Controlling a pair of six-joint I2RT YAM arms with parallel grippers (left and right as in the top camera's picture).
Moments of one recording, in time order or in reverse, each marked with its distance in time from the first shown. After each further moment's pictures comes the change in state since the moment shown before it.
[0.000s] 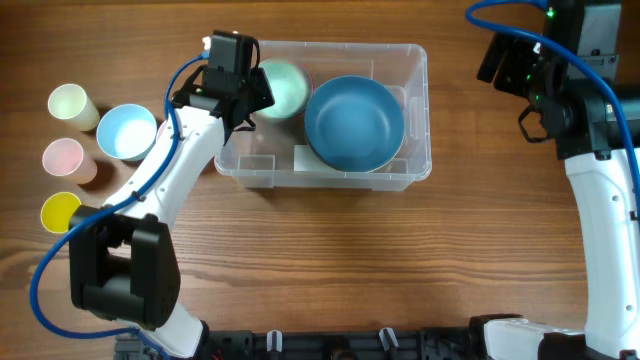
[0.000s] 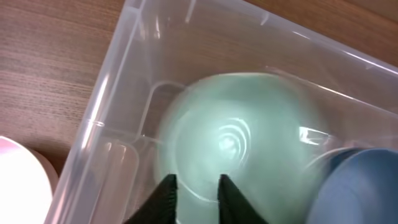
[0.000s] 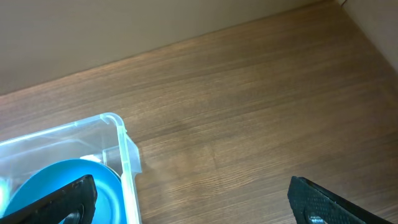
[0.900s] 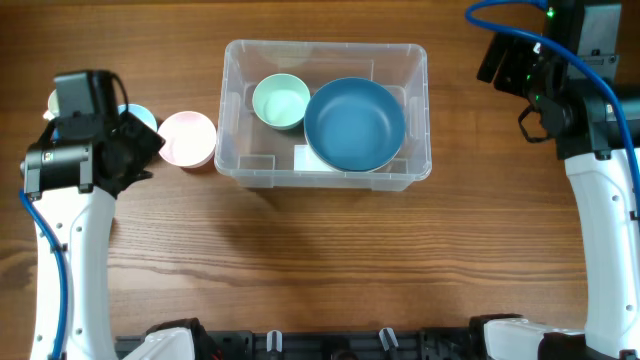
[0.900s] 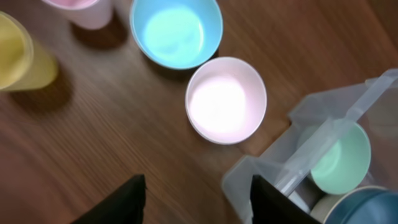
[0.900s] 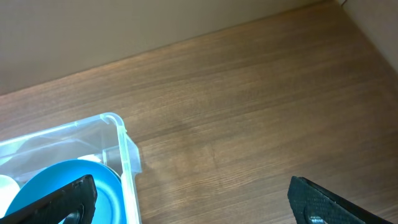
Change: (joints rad) left arm 0.399 -0.463 -0.048 -0.584 -0.006 -0.209; right arm 0.000 0.000 0.000 0.000 0.000 0.000
